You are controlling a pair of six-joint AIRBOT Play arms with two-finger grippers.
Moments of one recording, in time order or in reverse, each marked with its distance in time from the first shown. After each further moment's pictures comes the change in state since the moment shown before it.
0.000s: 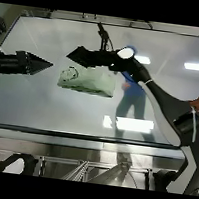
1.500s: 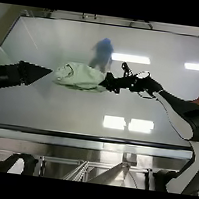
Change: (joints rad) left arm 0.002 0.267 -0.157 -0.076 -0.001 0.040; right arm -0.183 0.016 -0.484 0.010 -0.026 0.081
